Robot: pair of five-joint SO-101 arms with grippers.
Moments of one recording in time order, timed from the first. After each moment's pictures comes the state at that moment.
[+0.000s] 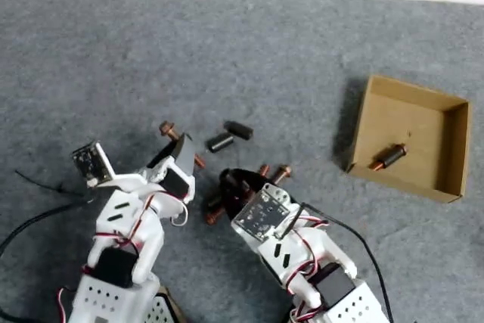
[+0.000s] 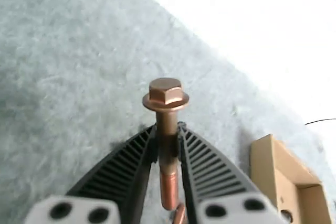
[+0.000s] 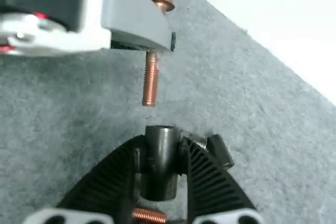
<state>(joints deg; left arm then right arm) 10.7 -102.4 94.4 29.7 48.8 -42.6 -103.6 95.6 32.2 23.5</state>
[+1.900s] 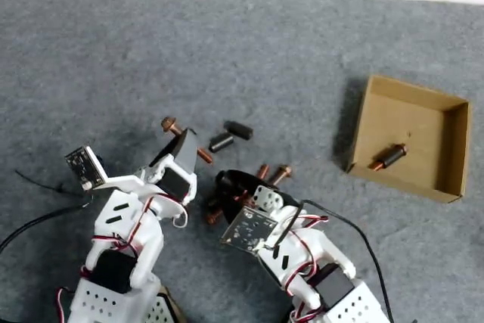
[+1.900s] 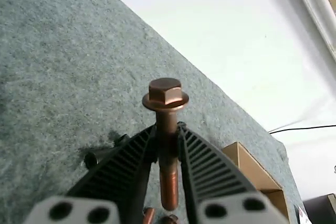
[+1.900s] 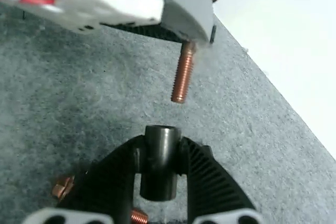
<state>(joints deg) 12.6 -103.5 92.0 29.7 53.9 -43.9 -103.6 95.6 31.8 34.5</state>
